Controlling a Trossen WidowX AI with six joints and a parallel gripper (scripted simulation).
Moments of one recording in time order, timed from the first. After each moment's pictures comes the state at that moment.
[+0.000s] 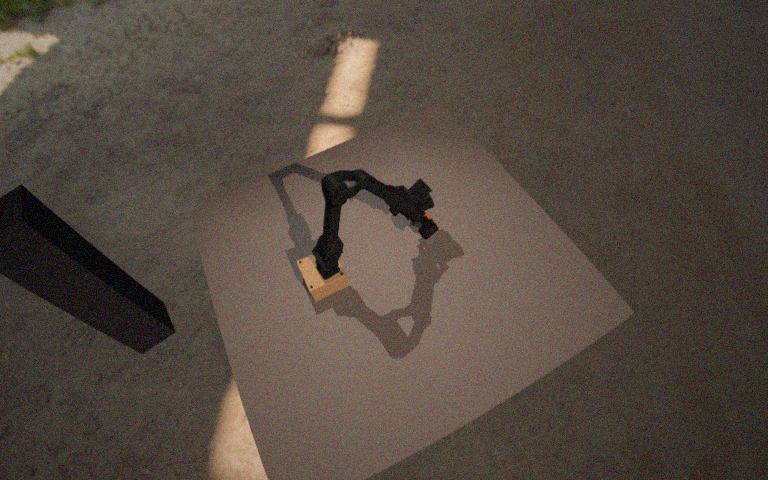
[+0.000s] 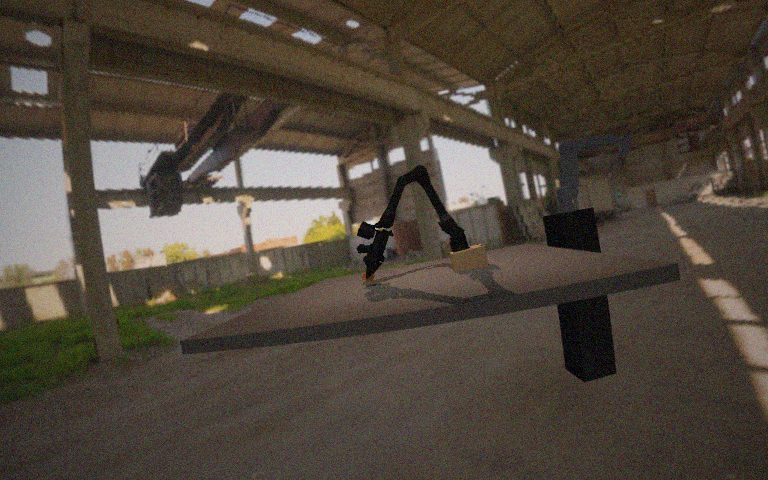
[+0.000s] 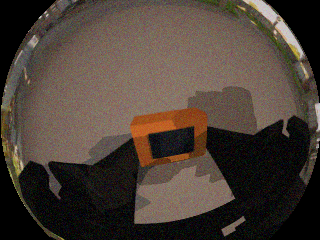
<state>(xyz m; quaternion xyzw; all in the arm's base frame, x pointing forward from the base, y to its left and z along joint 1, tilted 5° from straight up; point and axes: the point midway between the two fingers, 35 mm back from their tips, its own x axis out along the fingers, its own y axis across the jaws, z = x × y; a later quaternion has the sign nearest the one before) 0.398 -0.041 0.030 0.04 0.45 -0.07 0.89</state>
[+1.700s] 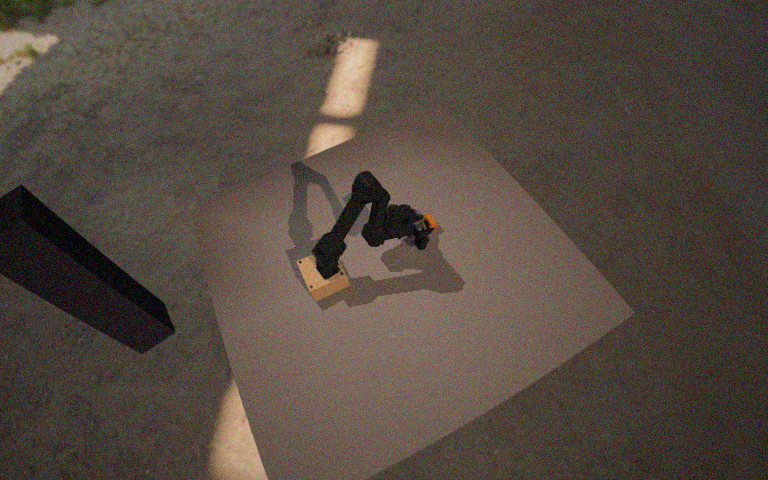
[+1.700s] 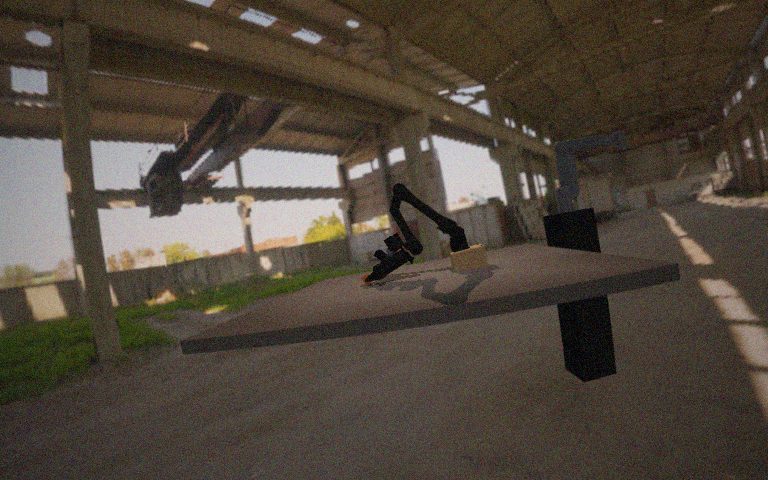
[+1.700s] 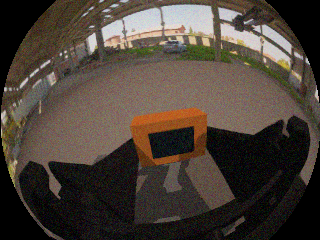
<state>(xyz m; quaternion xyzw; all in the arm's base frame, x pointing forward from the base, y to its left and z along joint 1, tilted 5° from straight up) 0.393 -0.040 0.000 0.02 0.14 -0.08 0.99</state>
